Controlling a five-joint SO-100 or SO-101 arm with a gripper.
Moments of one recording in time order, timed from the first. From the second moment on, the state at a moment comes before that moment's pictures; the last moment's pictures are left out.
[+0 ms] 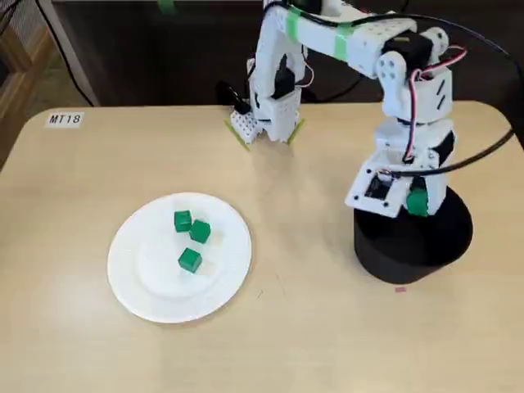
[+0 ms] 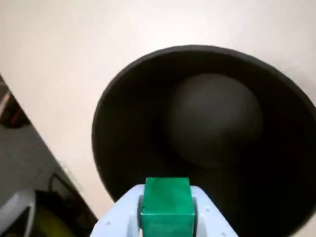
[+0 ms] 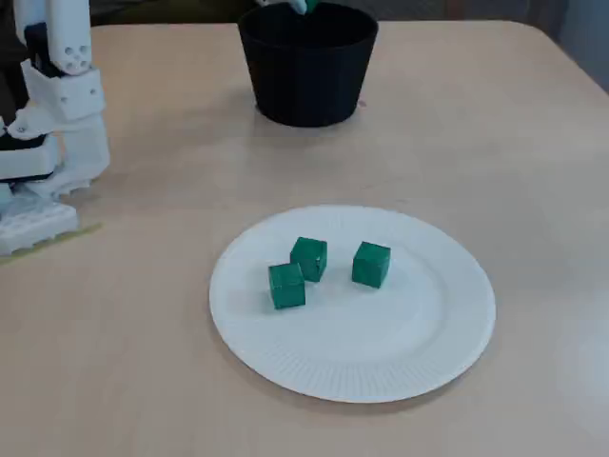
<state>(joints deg) -39.1 76.3 56.7 88.8 -19.6</state>
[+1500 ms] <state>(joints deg) 19.6 129.9 109.7 84.9 -22.2</state>
